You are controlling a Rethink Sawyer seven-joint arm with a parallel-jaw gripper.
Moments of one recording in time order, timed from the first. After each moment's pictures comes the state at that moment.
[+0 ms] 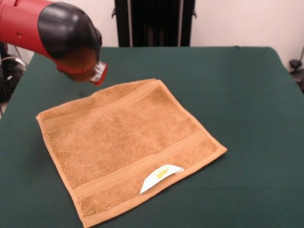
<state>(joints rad) -0.38 -0.22 -0.08 1.12 -0.32 1.32 1.82</state>
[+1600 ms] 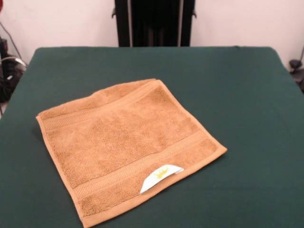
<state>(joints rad) -0.56 -0.58 -0.10 1.21 -0.36 1.04 1.82</state>
